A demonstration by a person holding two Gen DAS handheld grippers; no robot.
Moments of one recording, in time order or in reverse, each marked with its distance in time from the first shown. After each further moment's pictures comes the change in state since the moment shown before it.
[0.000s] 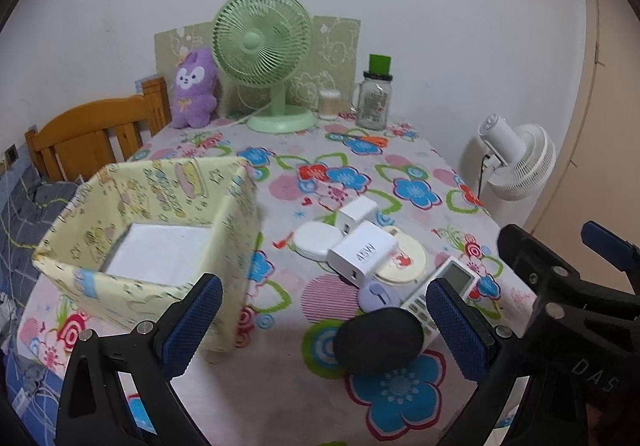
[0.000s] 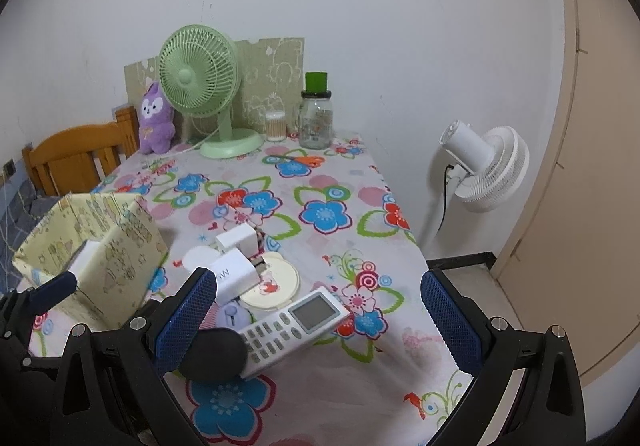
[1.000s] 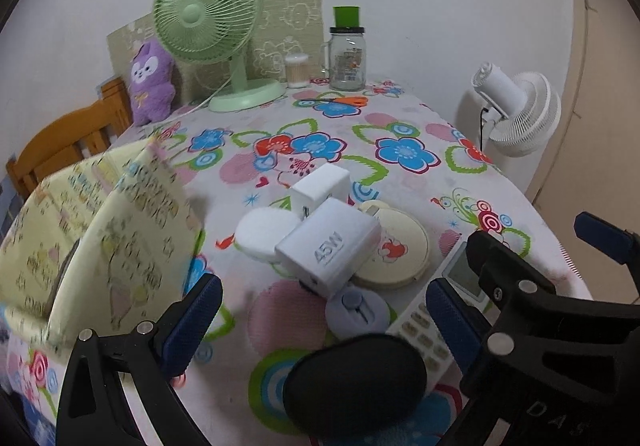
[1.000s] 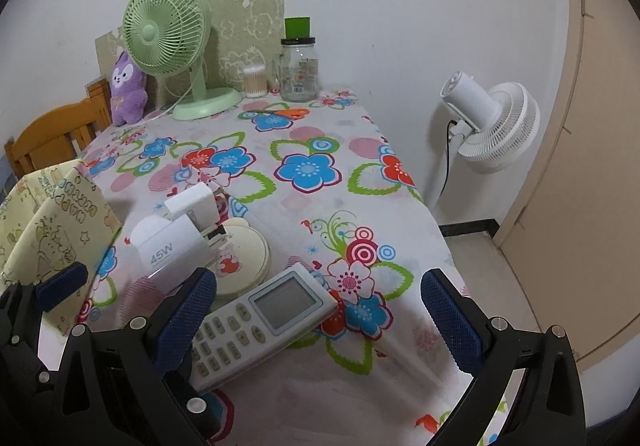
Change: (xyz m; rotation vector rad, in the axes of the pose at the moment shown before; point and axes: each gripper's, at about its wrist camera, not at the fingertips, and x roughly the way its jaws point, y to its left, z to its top) left arm 0.078 -0.038 -0.001 0.136 0.081 0.013; right arm 0.078 -0.018 -0.017 0.049 0.125 -0.017
